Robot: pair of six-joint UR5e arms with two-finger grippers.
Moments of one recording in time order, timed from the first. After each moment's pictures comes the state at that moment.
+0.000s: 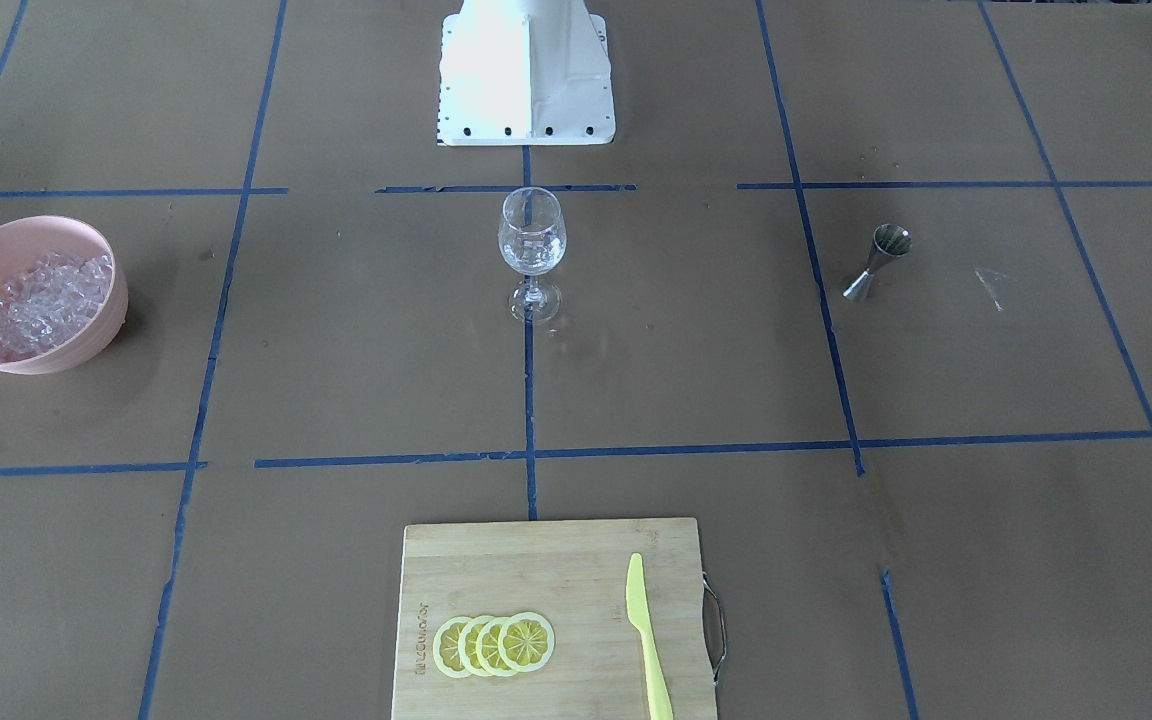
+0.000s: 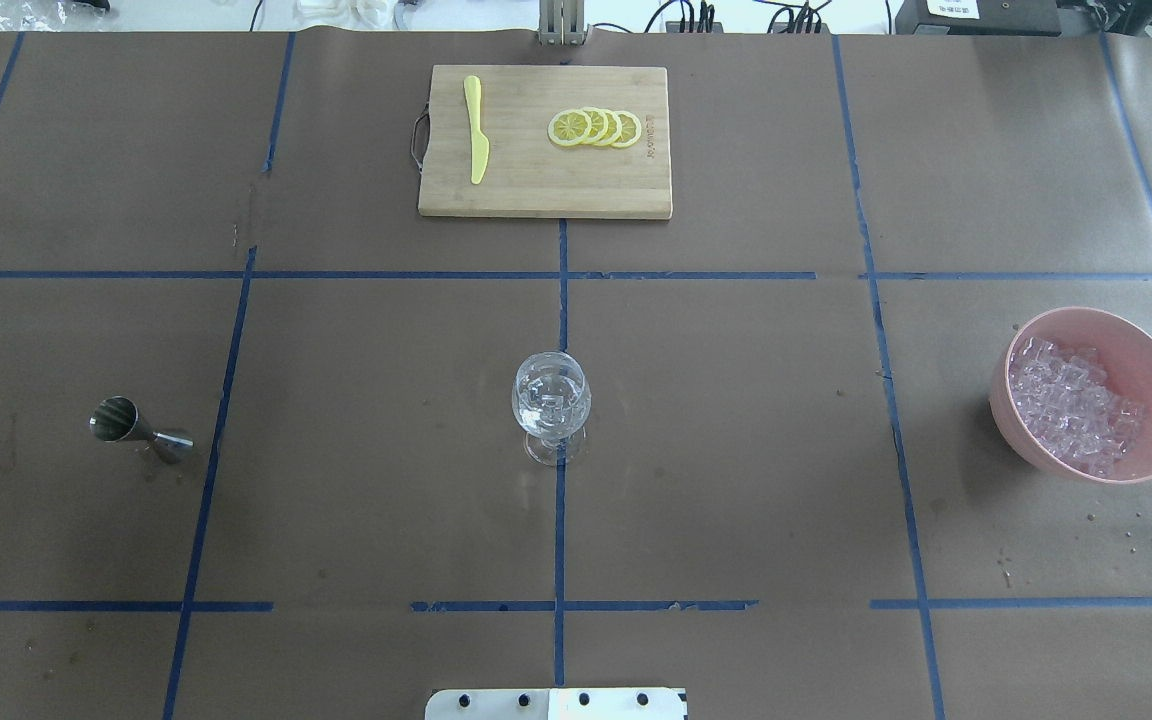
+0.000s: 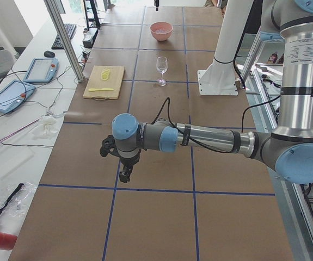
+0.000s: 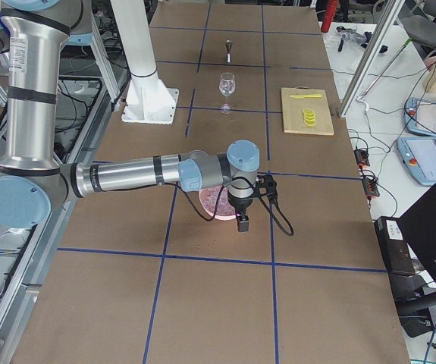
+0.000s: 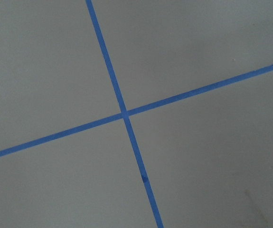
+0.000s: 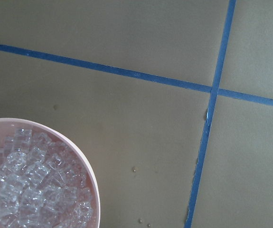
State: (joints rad) left arm -1.53 -1.53 -1.71 -1.57 -2.34 0.19; right arm 1.39 -1.69 1.84 -1.50 2.30 0.10
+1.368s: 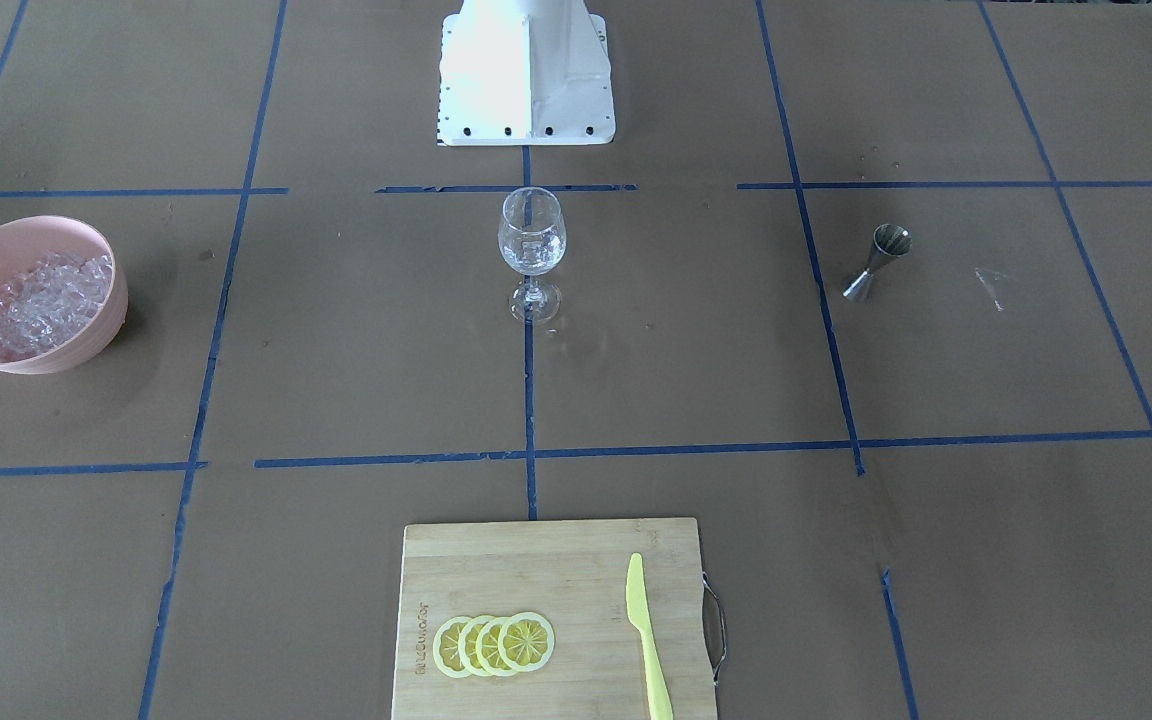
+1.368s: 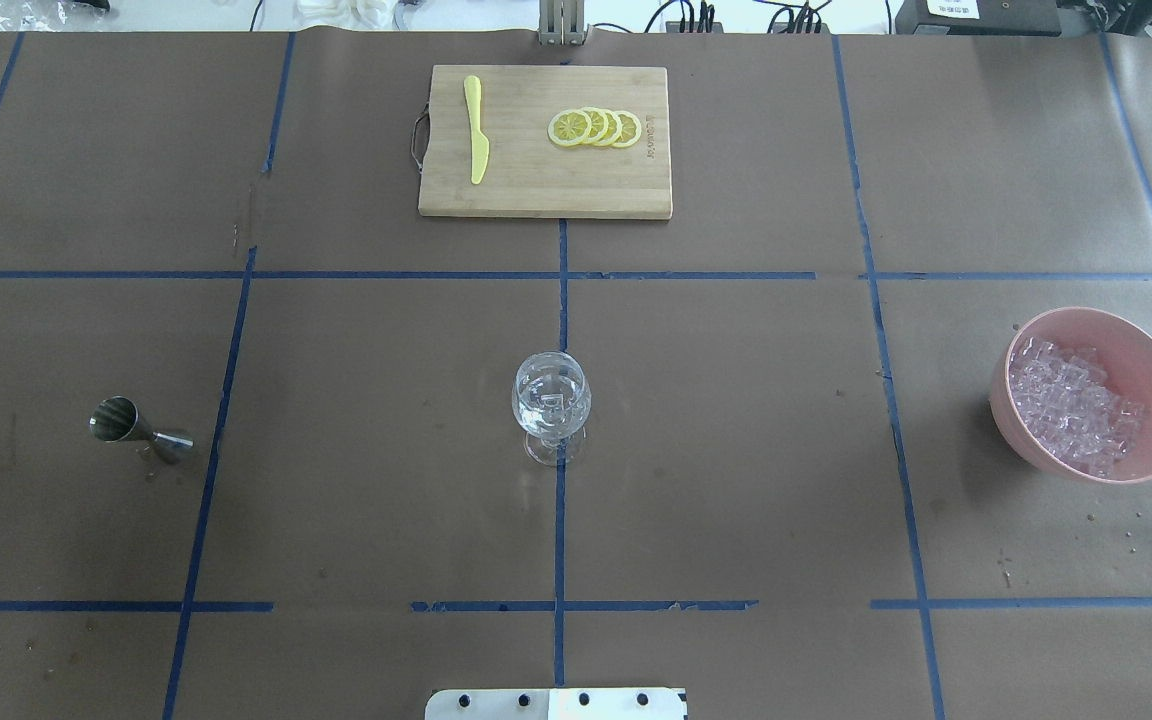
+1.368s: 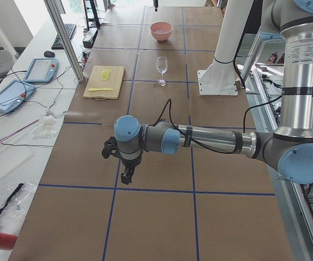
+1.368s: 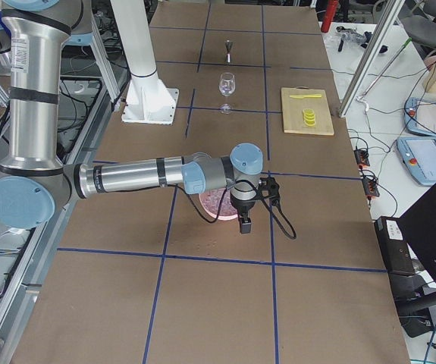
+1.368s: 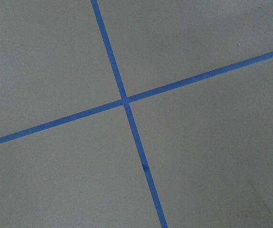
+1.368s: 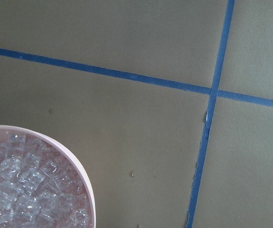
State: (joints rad) left arm -1.53 -1.53 -1.71 -1.58 -2.34 0.19; right arm 1.38 -1.68 1.81 -1.49 2.30 0.10
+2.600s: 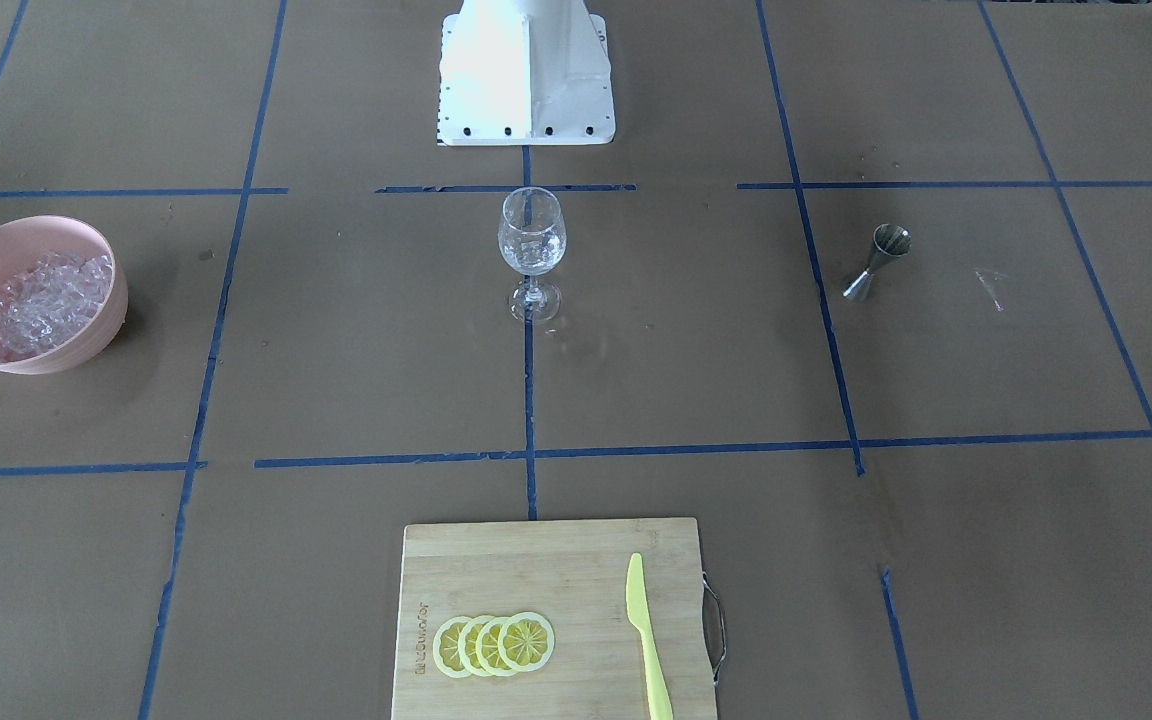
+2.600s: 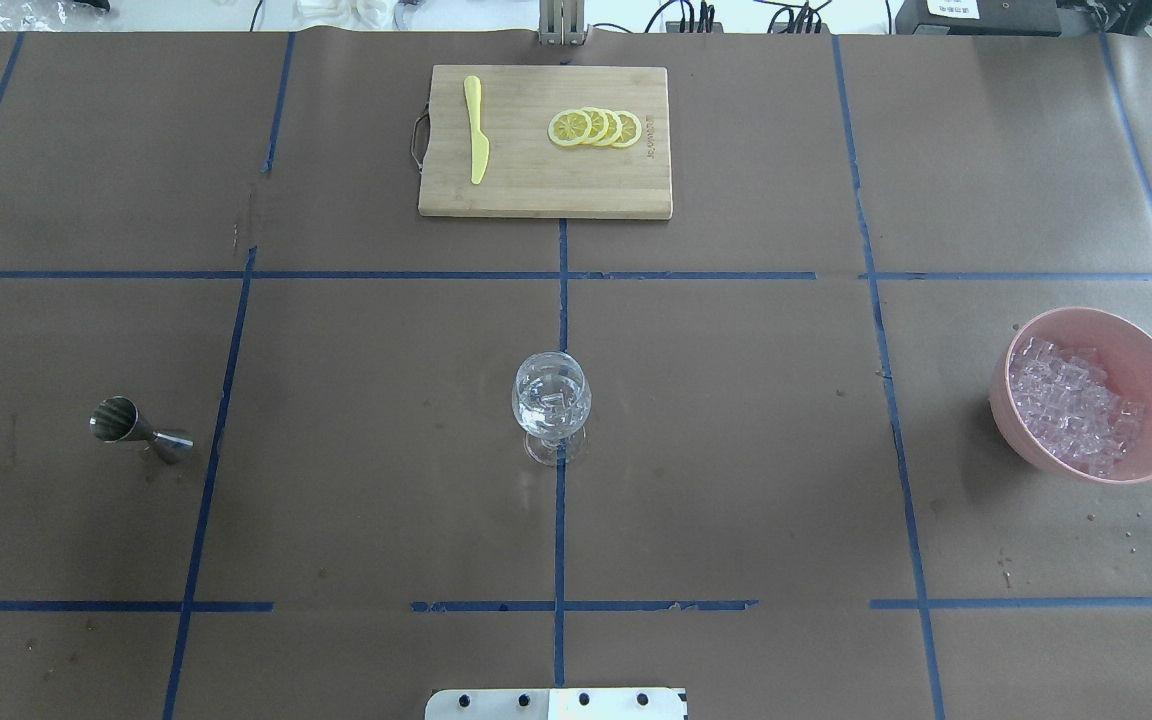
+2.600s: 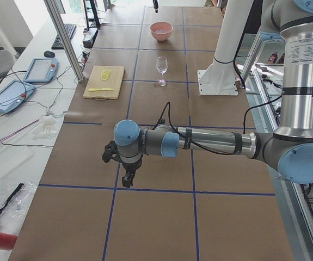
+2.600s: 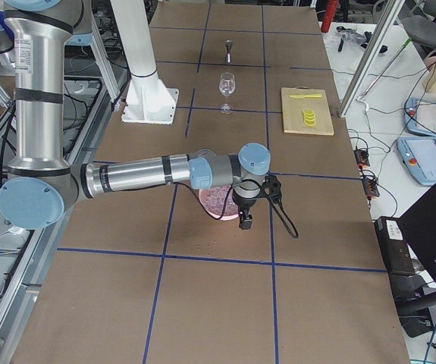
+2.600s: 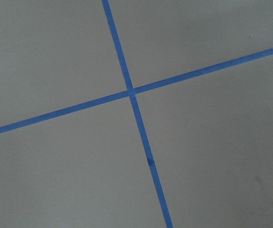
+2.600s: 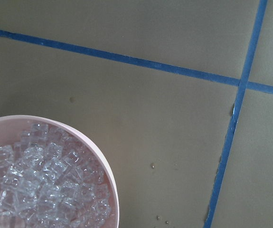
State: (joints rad) left arm -1.52 -1.53 -1.68 -1.59 -2.34 0.18; right arm 1.37 -1.63 1.80 -1.62 2.37 0.02
